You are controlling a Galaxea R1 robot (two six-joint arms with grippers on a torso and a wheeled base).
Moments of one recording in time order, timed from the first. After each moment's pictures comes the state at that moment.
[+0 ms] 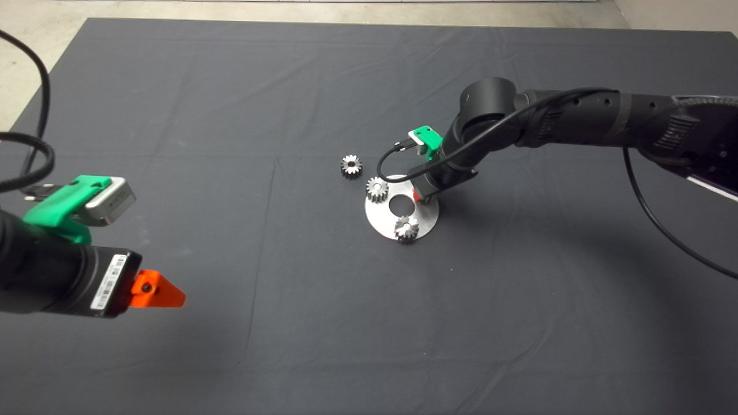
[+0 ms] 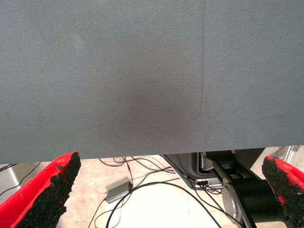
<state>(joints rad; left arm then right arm) -0.76 1.96 -0.42 0.01 1.52 -1.48 0.32 2.74 -1.36 -0.48 -1.40 1.03</state>
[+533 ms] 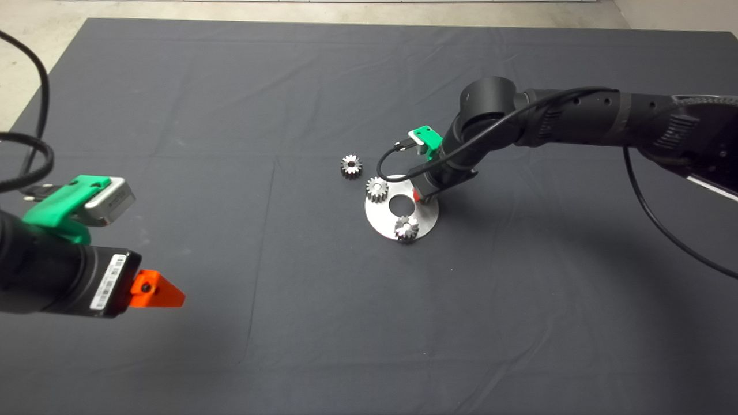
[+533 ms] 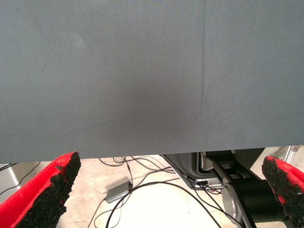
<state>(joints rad) -0.76 1.96 -0.42 0.01 1.52 -1.48 0.32 2.74 -1.36 -0.48 -1.40 1.02</state>
